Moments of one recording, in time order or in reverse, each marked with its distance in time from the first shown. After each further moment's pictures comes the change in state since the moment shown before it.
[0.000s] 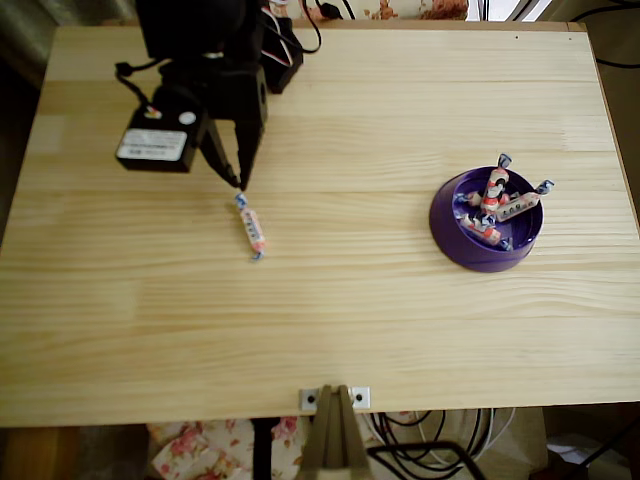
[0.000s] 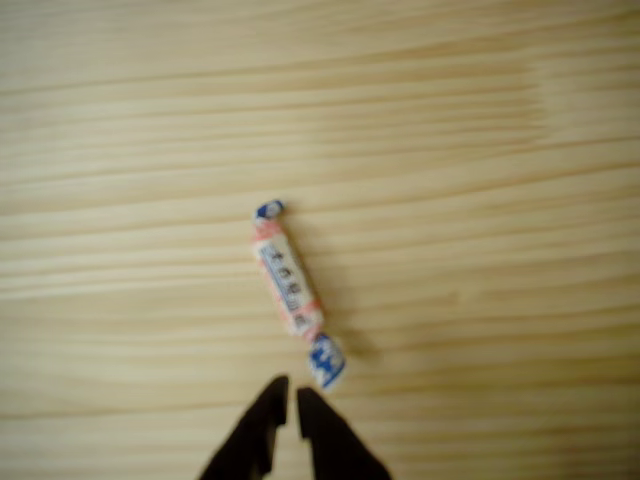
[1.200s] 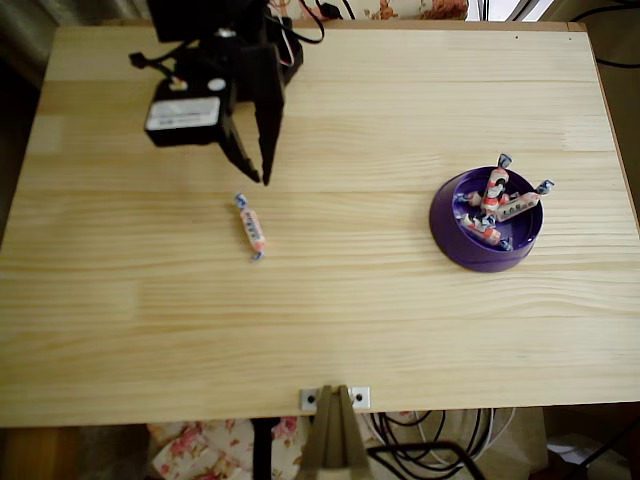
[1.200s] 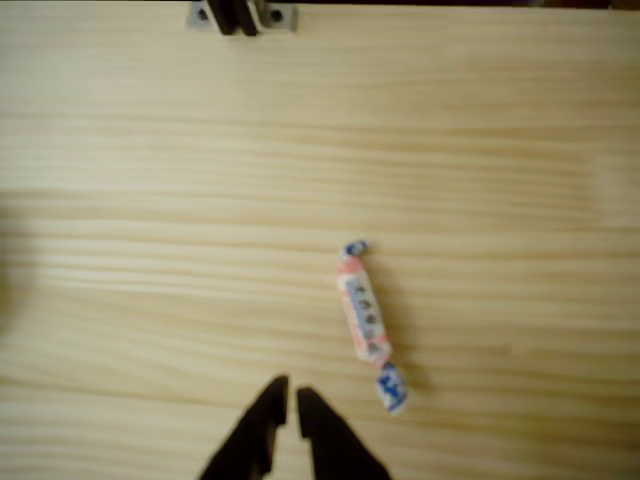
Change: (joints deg) arm -8.2 0.1 -6.1 0.3 0.2
